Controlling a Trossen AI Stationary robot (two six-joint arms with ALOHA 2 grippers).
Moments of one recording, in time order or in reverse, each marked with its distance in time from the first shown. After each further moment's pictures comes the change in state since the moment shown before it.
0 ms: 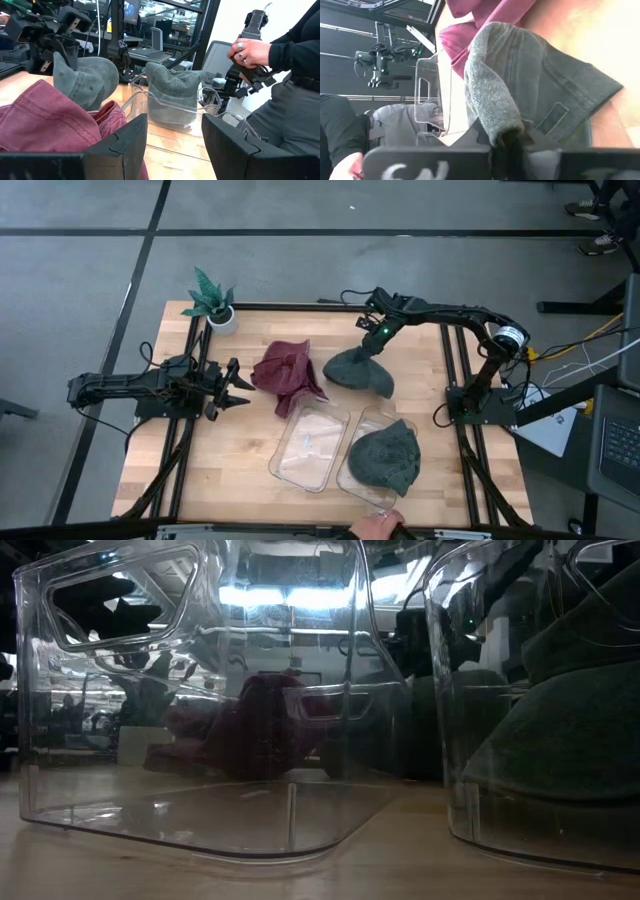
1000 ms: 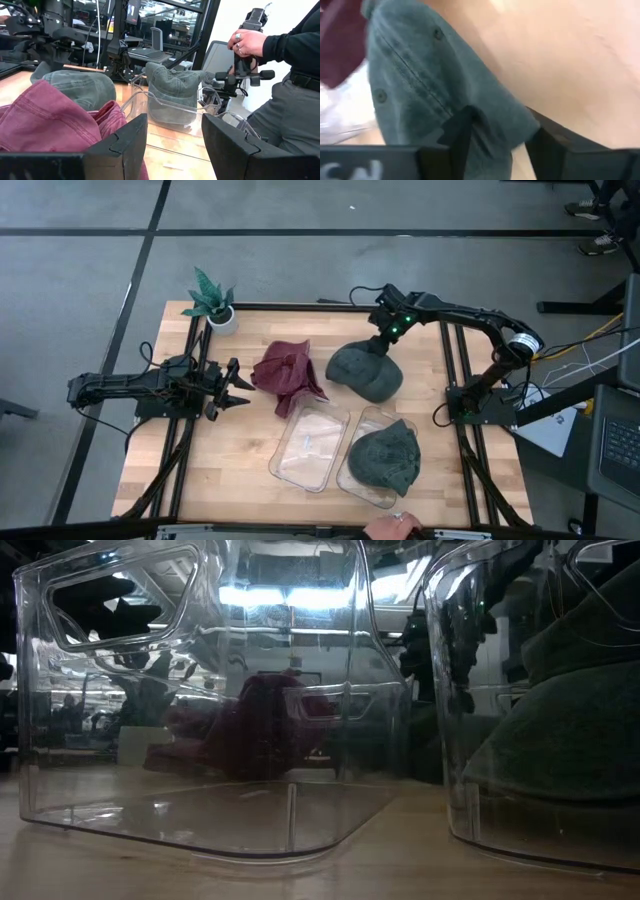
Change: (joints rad) left arm 0.000 0.000 0.000 0.000 0.000 0.000; right arm -0.027 -0.124 -0.002 -0.190 0.614 -0.084
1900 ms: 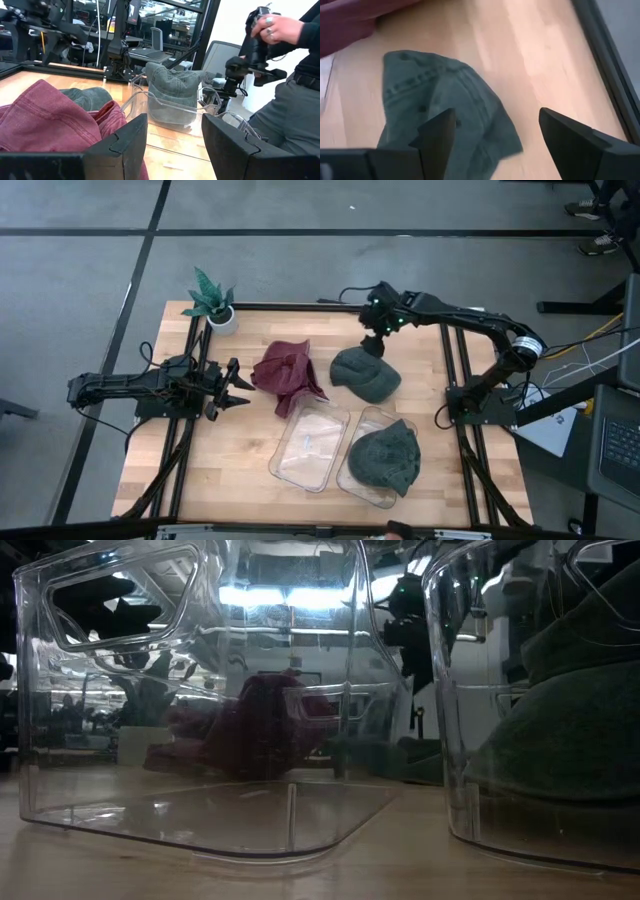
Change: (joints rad) left arm 0.000 0.000 0.000 0.000 0.000 0.000; right arm 0.124 -0.025 0.107 0.061 0.246 -0.319
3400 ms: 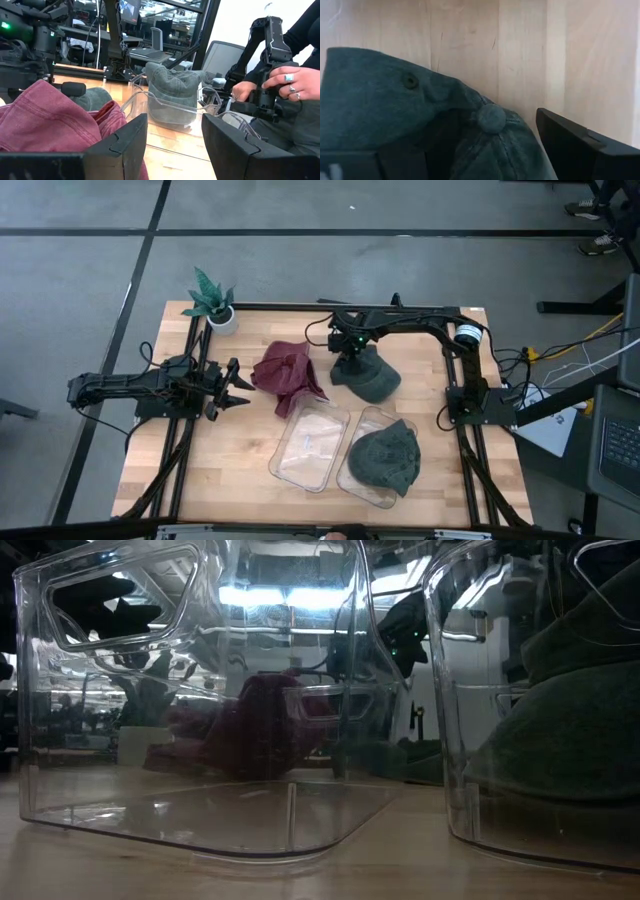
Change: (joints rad) left arm 0.000 0.000 0.000 0.000 0.000 0.000; right arm 0.136 0.450 0.174 0.074 0.025 -0.152
